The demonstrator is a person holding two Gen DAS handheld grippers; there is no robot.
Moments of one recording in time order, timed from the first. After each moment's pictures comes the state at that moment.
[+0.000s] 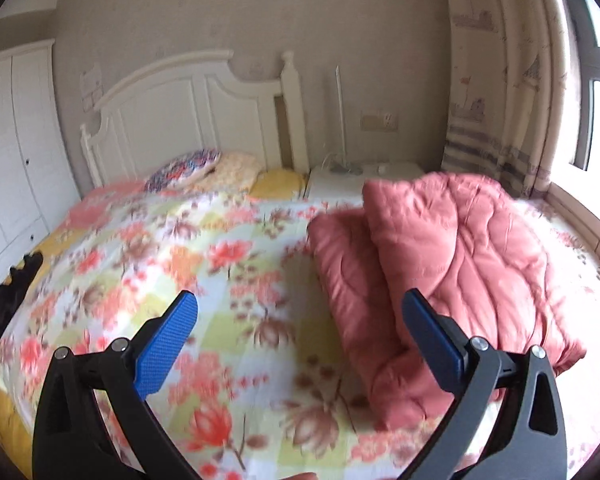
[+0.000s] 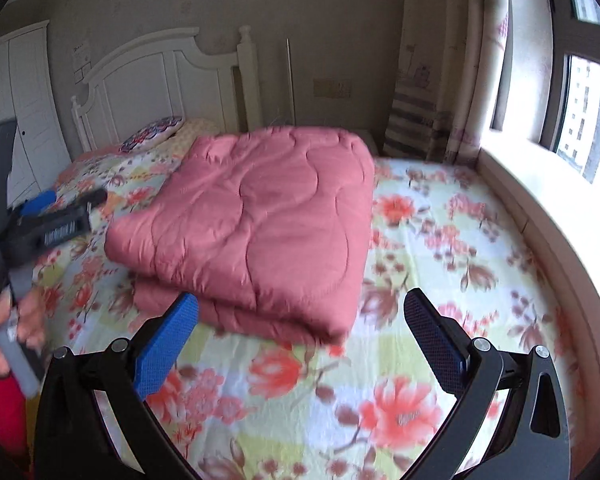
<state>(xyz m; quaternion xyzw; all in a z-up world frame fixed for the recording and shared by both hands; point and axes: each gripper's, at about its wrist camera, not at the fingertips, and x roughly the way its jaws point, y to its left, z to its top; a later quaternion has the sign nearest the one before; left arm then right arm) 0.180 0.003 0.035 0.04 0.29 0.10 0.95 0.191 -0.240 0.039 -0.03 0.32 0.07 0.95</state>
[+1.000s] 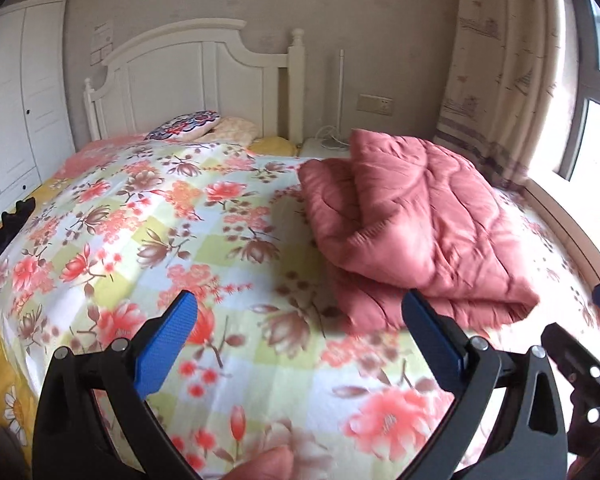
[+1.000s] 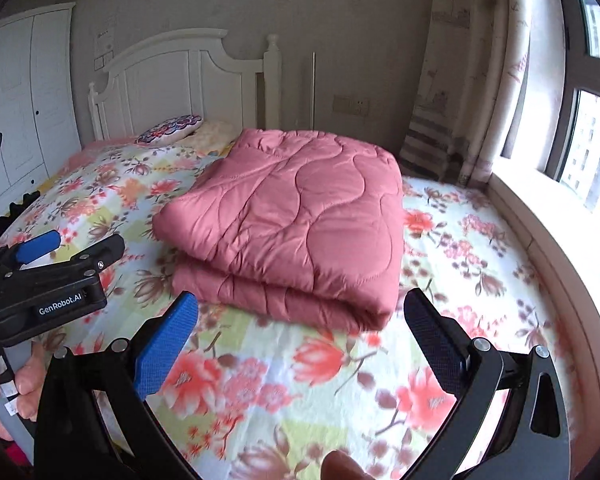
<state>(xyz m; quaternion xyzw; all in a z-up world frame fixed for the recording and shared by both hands) 0.100 -0.010 0.019 -0.03 0.31 0.08 0.95 0.133 -0.198 0.024 -0.04 0.31 0.09 0.94</state>
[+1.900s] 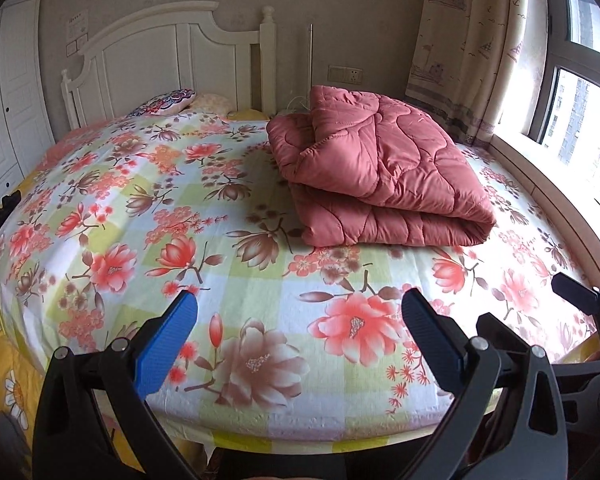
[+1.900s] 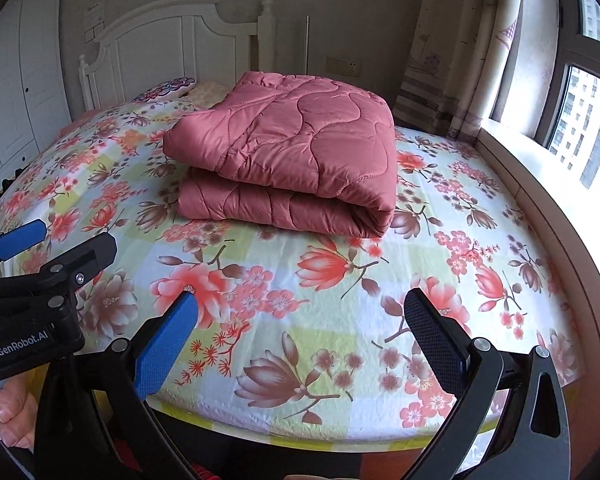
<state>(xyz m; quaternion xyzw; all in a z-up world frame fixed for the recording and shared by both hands) 0.036 -0.039 0.002 -0.02 0.35 0.04 0.93 0.085 -0.194 -0.005 -0.06 0.36 0.07 0.93</state>
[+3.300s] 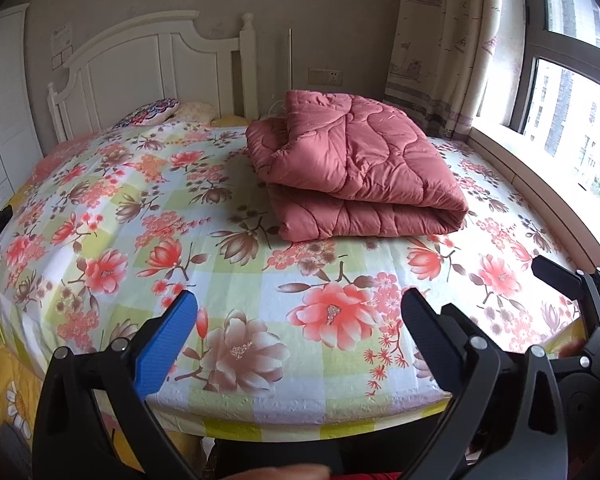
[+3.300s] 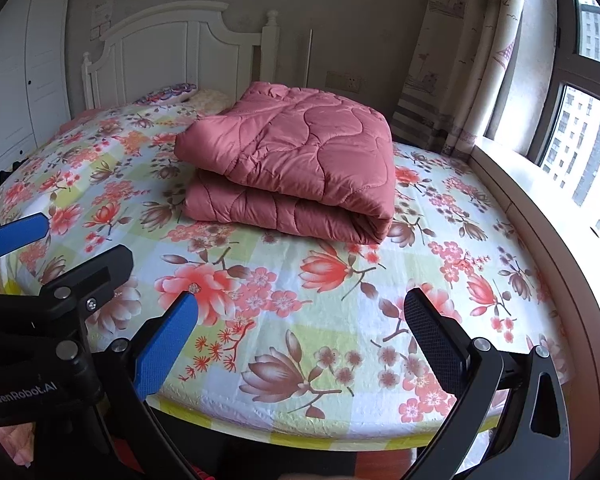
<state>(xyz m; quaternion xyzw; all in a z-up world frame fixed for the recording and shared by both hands) 0.018 -0.054 0.007 0.00 0.35 0.01 0.94 0.070 -0.184 -0.003 -0.08 0.34 0.06 0.94</state>
